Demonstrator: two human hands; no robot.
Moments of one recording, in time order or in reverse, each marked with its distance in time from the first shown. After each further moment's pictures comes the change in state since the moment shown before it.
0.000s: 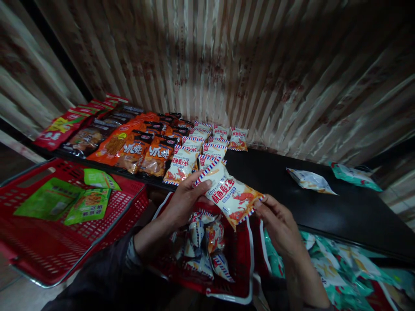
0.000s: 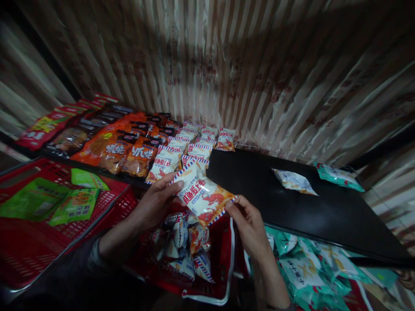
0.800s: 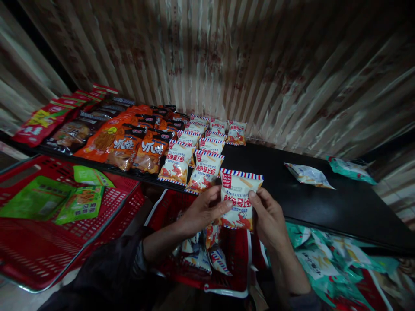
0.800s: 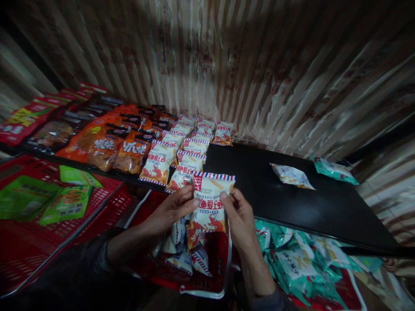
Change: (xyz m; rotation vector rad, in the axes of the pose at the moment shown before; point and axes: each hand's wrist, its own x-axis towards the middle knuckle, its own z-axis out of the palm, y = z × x) left_hand -0.001 -0.029 0.019 0.044 -0.313 -0.032; right_hand 0.005 0.011 0.019 0.133 0.084 0.087
